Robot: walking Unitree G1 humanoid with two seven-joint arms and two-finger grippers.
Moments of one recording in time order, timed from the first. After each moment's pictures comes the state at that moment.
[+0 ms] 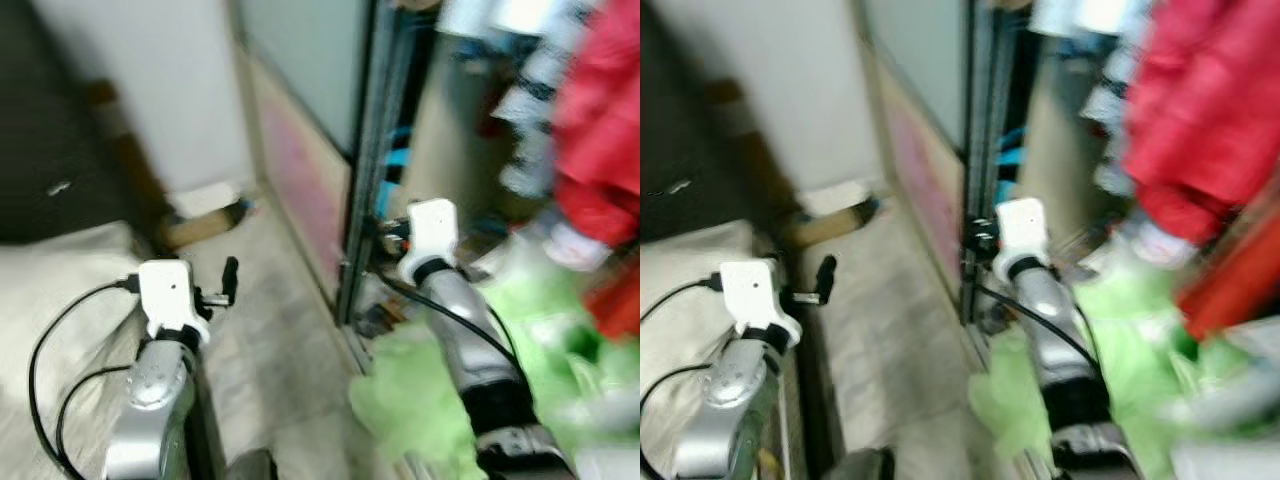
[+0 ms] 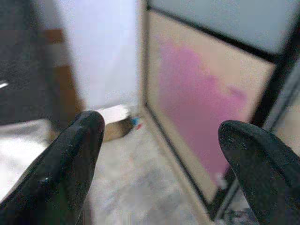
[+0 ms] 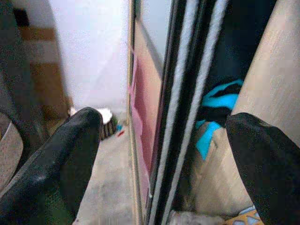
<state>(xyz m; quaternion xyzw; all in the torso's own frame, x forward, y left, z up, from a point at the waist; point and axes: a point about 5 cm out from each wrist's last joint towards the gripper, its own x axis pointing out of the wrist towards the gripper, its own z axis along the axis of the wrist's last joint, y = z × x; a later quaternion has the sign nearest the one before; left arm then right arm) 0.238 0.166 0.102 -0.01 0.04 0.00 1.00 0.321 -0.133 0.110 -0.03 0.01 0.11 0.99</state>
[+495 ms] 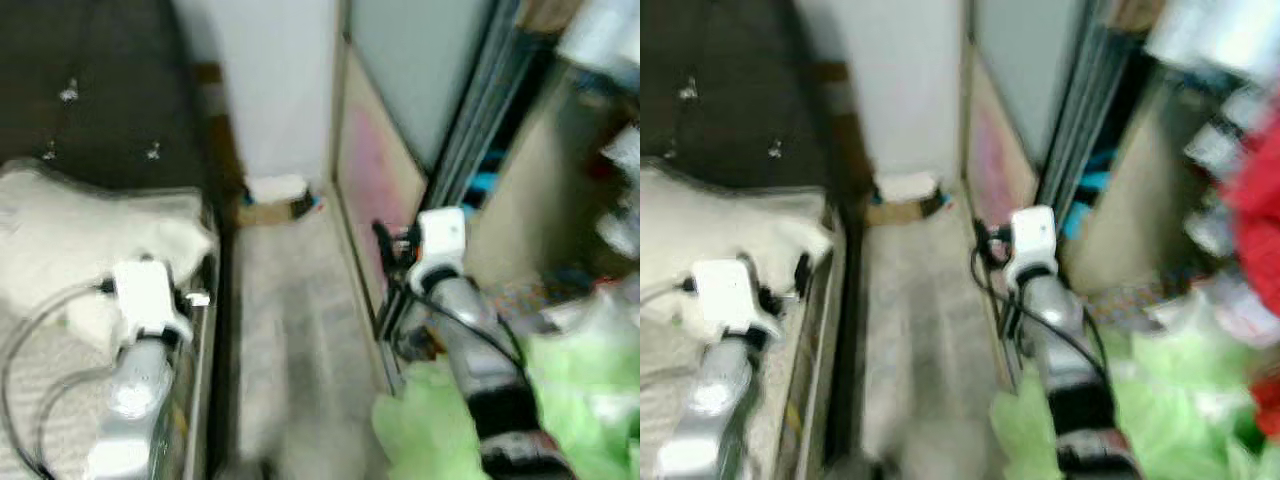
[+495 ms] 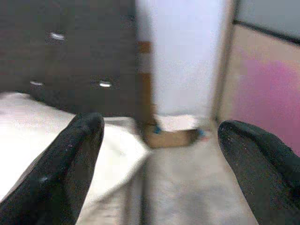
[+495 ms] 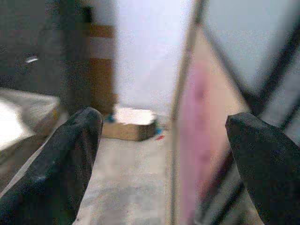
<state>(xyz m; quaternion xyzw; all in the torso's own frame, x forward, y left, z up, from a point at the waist) 0.236 0.188 0.111 0.04 0.00 0.05 1.00 0.319 -0.128 0.107 -0.04 0.01 0.12 0.99</state>
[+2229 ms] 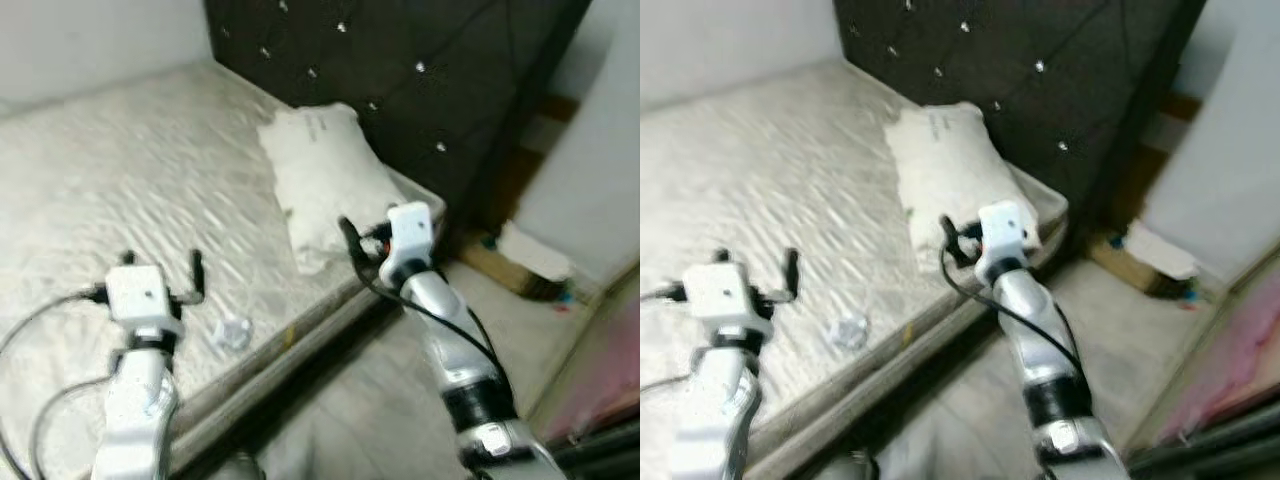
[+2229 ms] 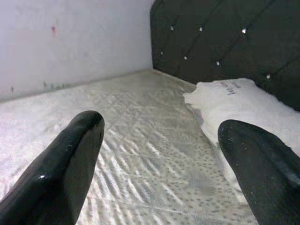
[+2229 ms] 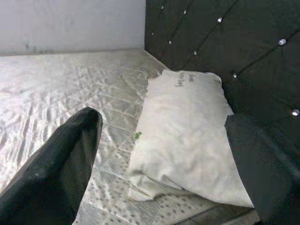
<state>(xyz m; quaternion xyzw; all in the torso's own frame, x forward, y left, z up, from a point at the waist) 0.231 0.172 0.110 0.02 -0.02 0.06 1.00 0.324 -0.115 0.109 -0.03 0.01 0.15 0.99</state>
